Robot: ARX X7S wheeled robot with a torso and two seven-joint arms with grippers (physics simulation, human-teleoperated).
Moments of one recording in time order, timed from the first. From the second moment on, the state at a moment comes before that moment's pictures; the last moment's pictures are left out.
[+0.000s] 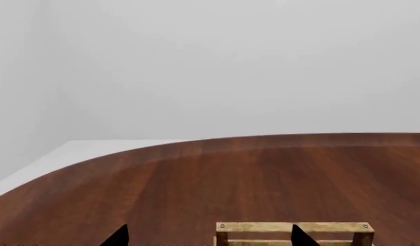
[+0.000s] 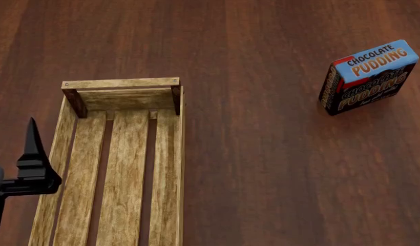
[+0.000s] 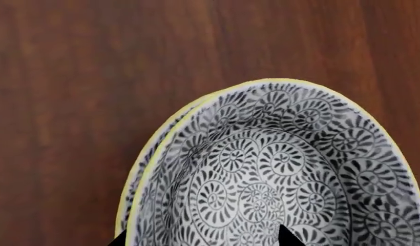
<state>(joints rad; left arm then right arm) -0.31 -0.36 0.17 0.19 -0.31 -0.09 -0.32 0.53 1.26 -0.64 -0.05 1.54 0.76 0.75</state>
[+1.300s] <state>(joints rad) -0.29 -0.38 0.18 0.24 -0.33 -0.10 -0.34 0.63 1.19 -0.62 -0.04 1.50 0.80 0.72</state>
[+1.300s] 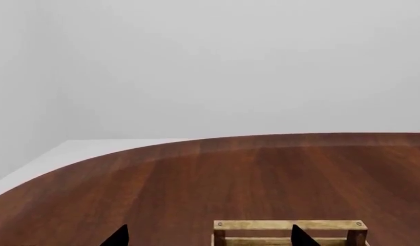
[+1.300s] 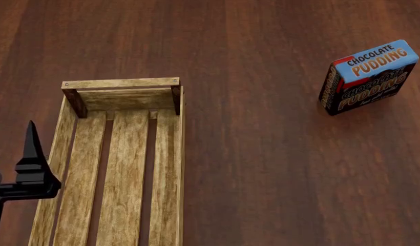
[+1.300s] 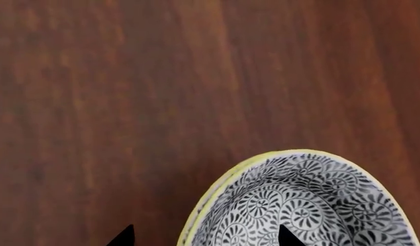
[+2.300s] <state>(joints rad) -0.29 -0.38 0.20 0.21 -0.32 -0.07 -0.34 0.50 1.11 -0.65 0.08 1.43 0.67 0.62</state>
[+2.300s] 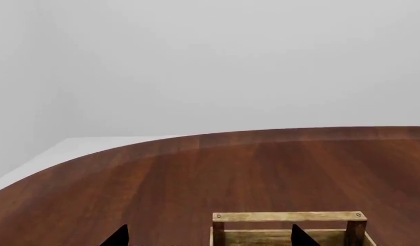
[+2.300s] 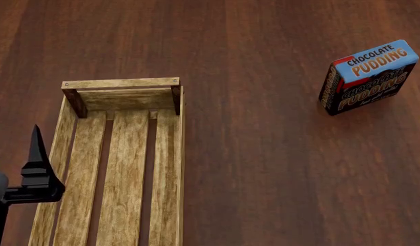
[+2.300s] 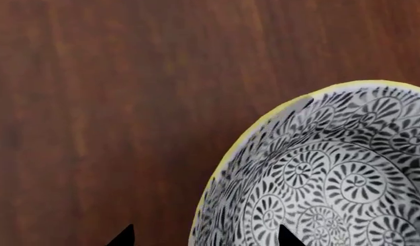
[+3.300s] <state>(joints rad) -0.28 -0.39 0.20 0.23 -0.34 -0.08 -0.36 0.57 1.17 -0.62 -0.03 1.59 0.81 0.74</state>
